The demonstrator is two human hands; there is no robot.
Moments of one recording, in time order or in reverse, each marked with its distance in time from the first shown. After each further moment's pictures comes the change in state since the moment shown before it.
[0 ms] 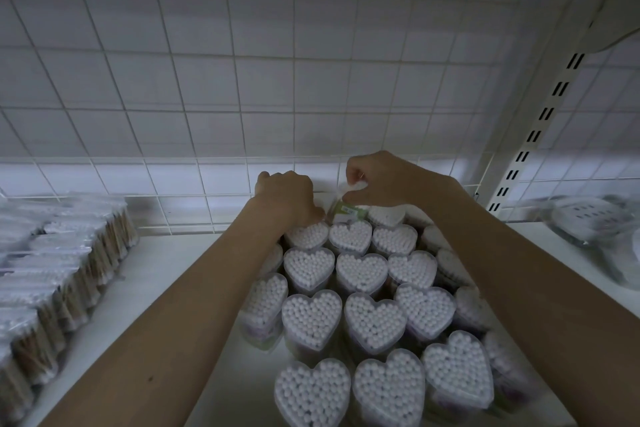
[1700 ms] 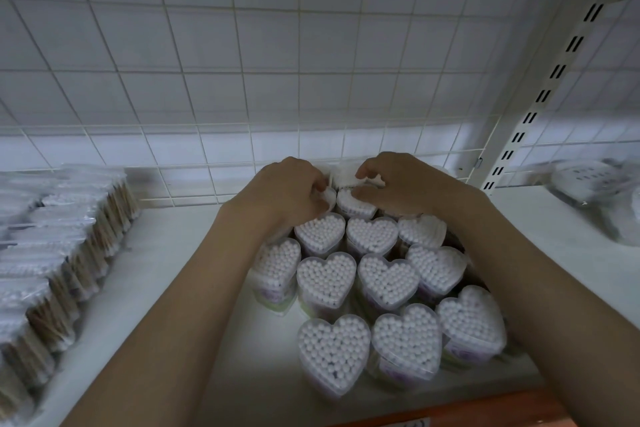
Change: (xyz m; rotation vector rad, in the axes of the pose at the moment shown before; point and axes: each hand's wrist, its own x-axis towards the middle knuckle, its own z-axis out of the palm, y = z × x) left_hand -0.054 -0.012 0.001 -0.286 0.012 0.223; right_hand -0.054 -0.033 0.019 0.013 -0.059 0.175
